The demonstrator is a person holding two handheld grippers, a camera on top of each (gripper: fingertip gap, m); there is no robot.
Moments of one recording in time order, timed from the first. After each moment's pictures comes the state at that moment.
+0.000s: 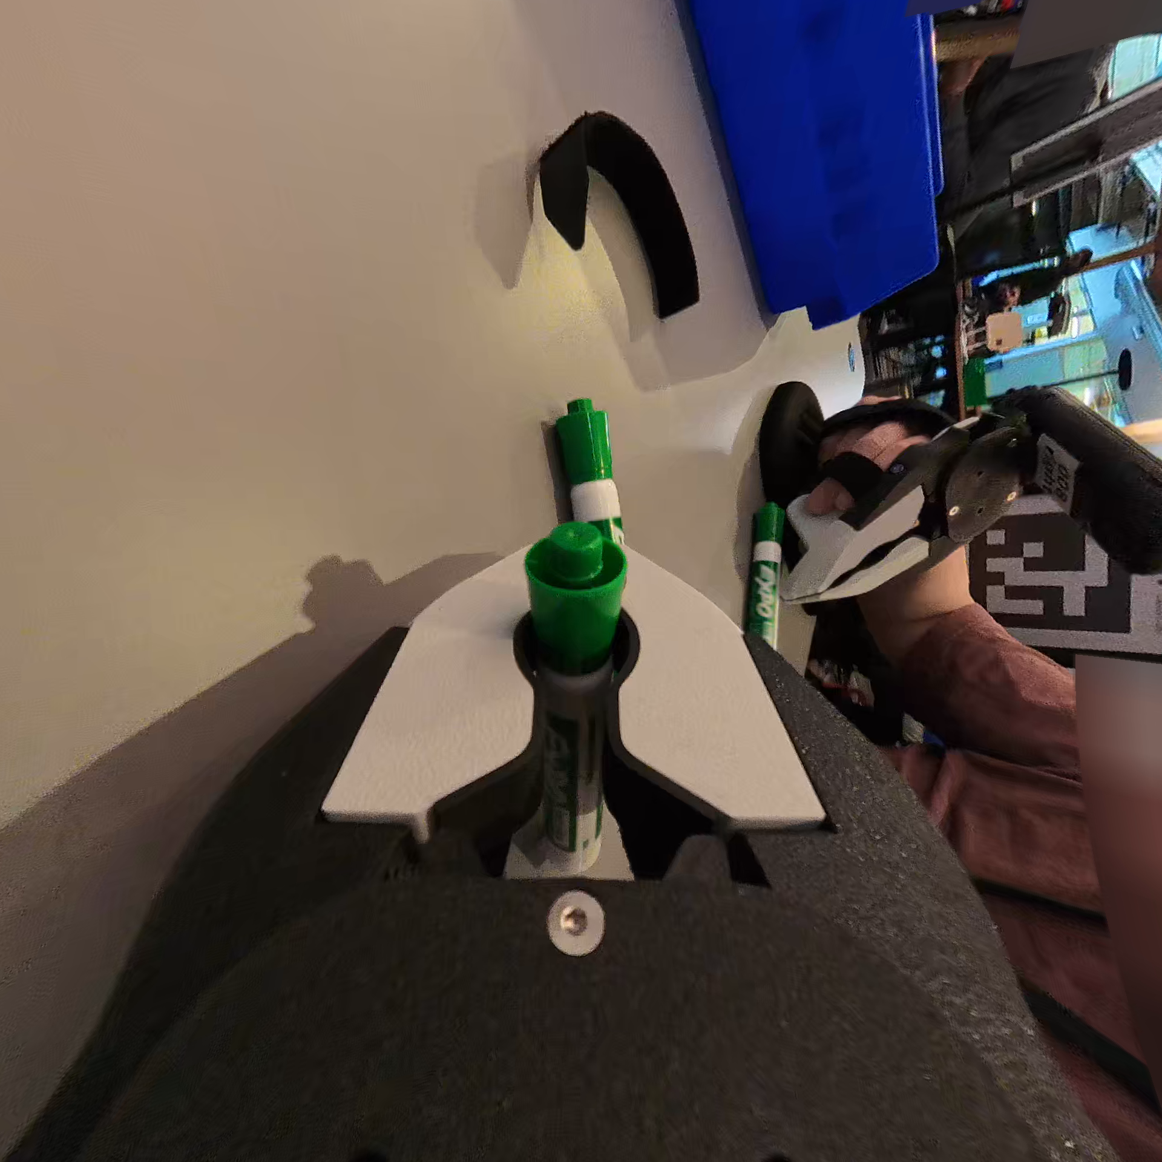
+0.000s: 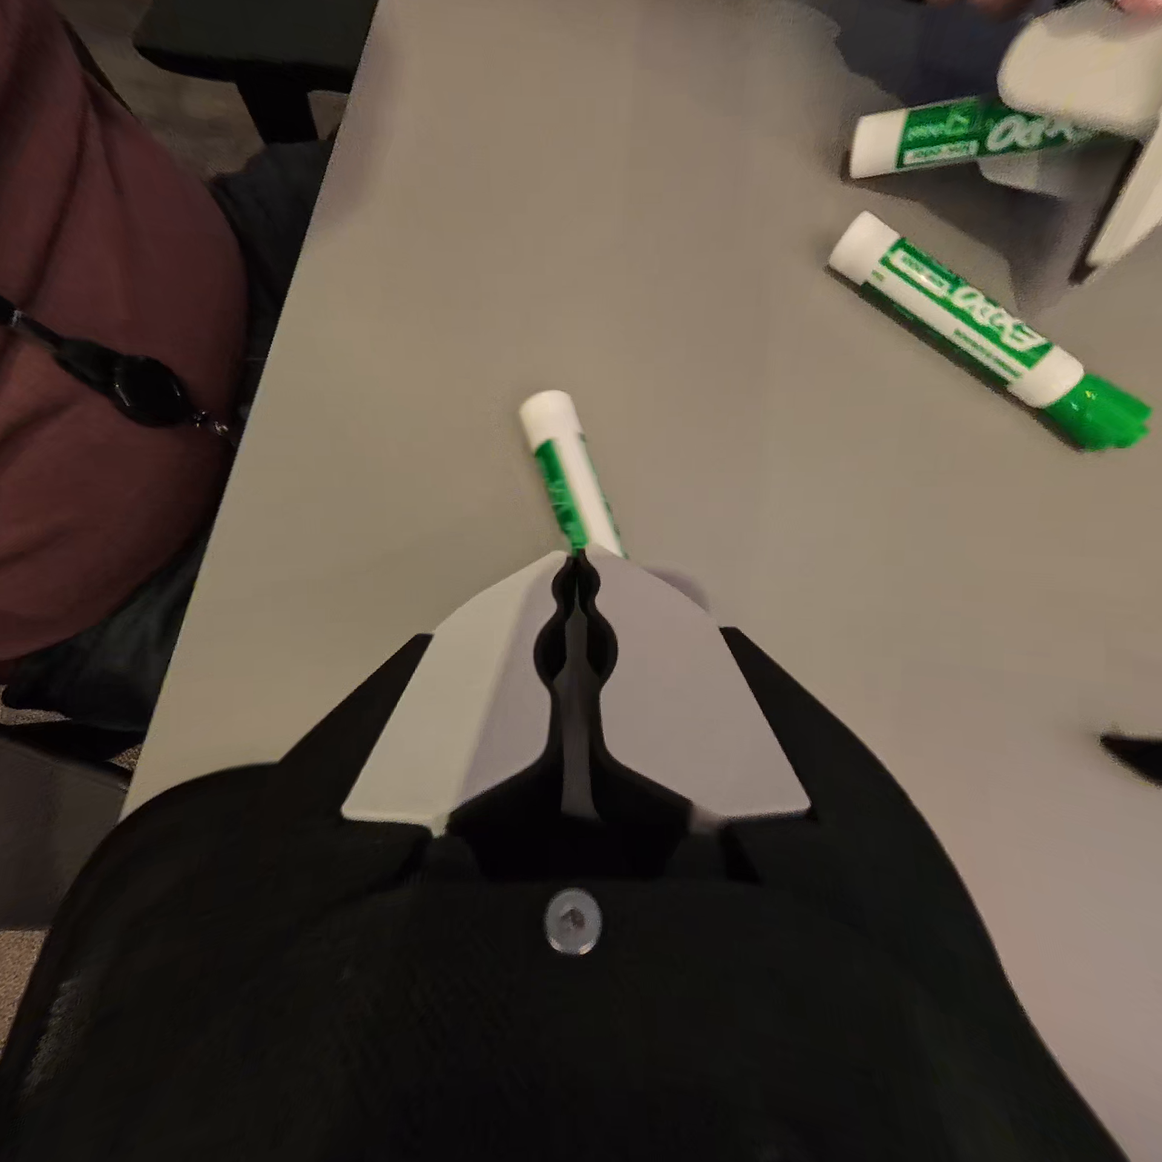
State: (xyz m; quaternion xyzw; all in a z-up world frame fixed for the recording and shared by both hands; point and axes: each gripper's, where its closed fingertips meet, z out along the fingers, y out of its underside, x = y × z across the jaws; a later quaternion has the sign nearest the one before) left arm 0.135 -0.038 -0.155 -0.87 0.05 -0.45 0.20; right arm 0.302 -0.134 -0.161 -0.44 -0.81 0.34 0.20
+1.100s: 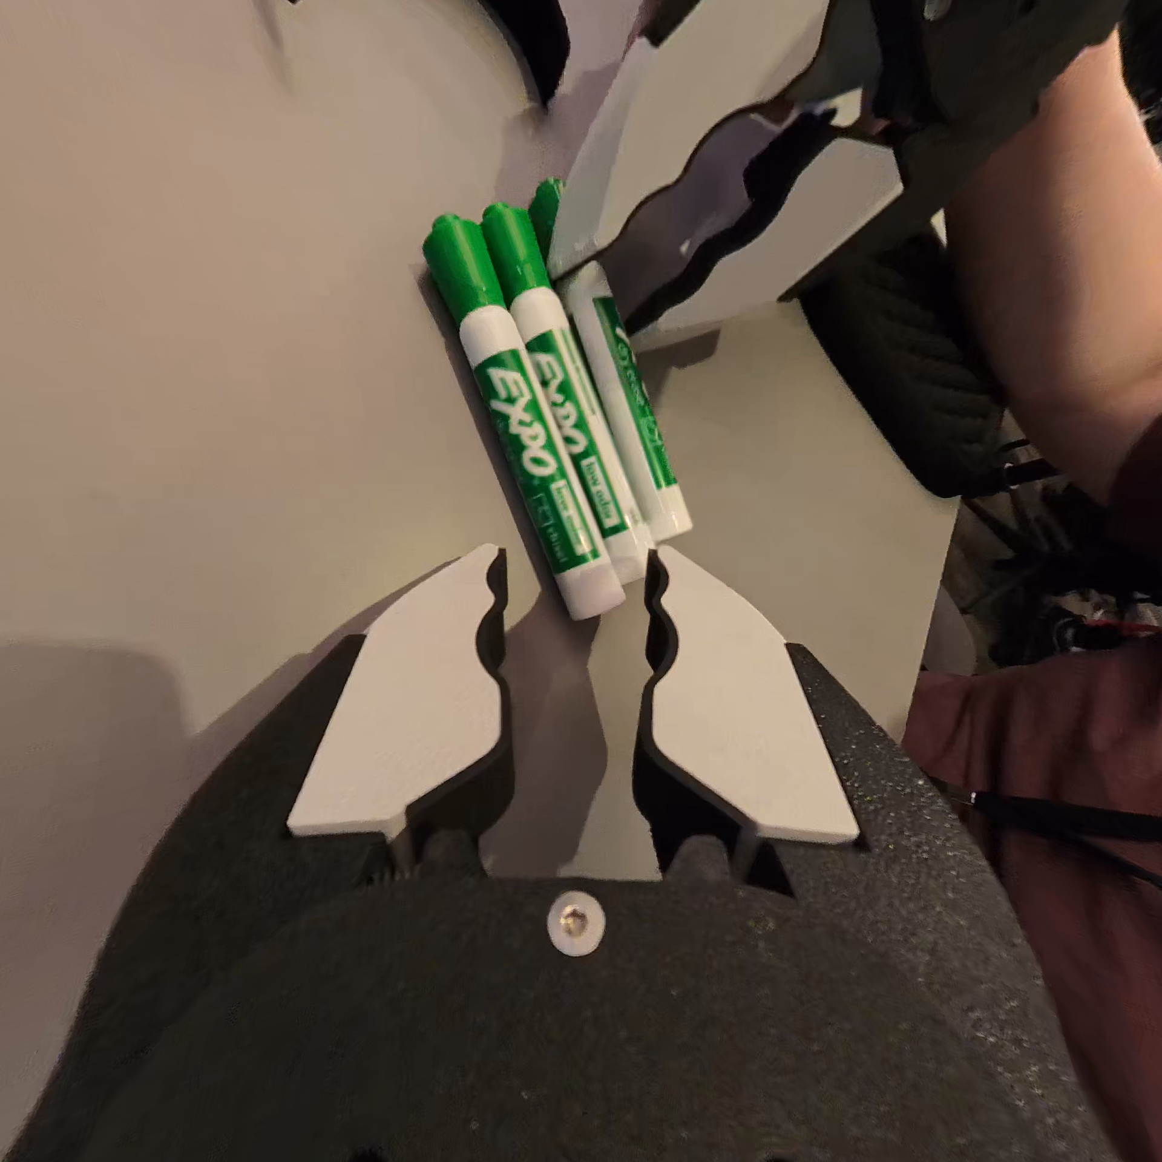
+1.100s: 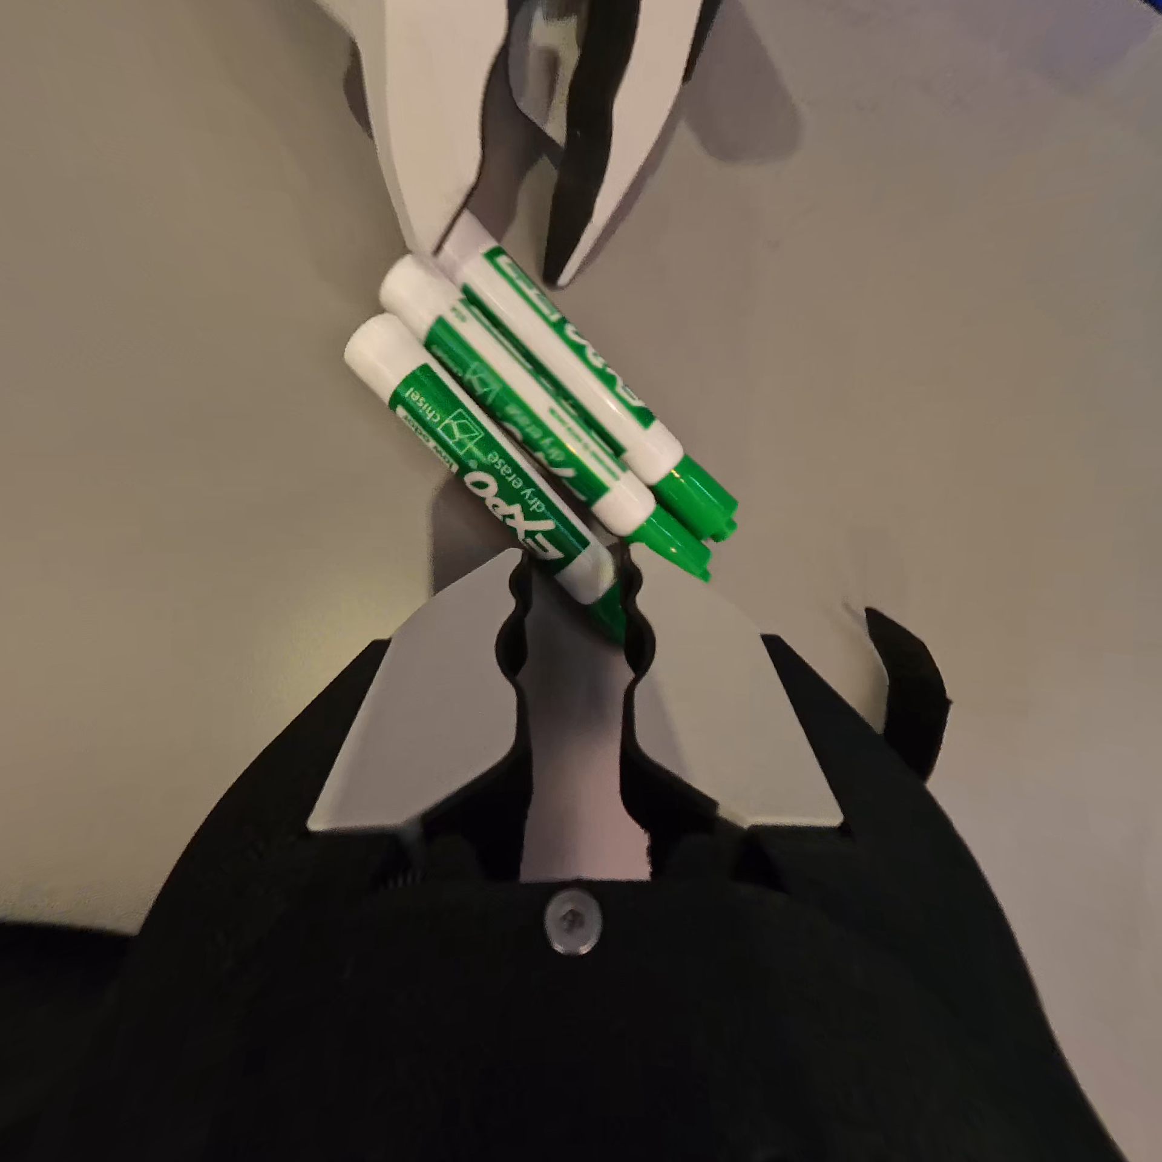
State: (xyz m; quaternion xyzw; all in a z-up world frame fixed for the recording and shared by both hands) left arm 0.182 -0.100 -0.163 -0.90 0.17 -0.32 0.25; right arm 0.220 -0.039 -0.172 -0.40 -0.85 0.22 0.26
